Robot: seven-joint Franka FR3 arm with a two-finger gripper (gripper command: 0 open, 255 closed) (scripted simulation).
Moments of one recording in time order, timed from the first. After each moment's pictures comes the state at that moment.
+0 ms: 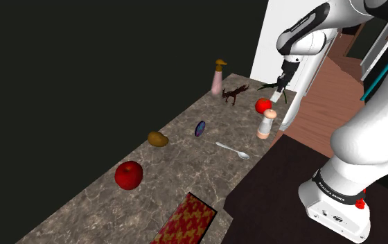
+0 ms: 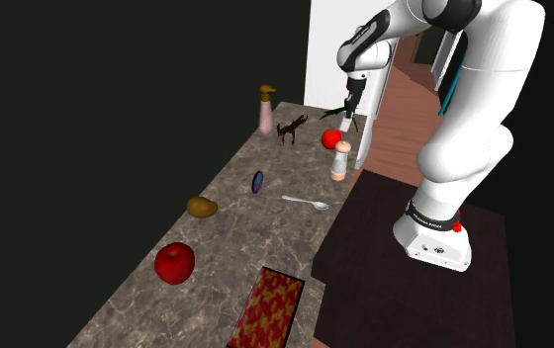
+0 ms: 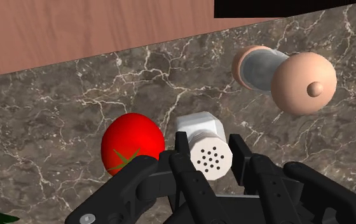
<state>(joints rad) -0.55 0.16 -0.25 -2.17 0.06 2.31 -0.75</state>
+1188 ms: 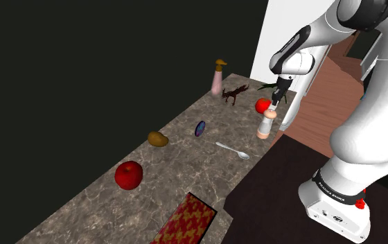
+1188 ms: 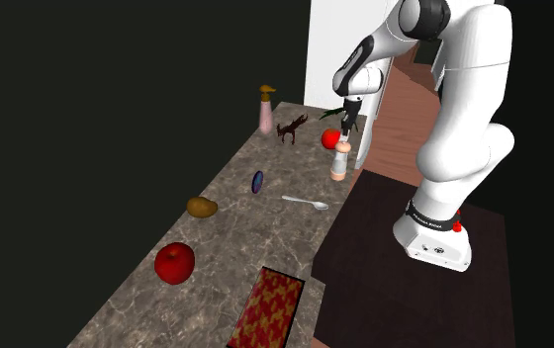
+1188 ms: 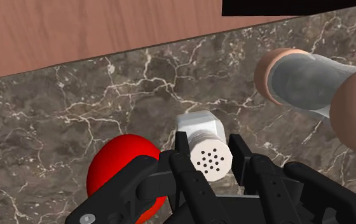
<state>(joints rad) -0.58 0.36 -0.22 -2.18 0.13 2.51 -0.82</state>
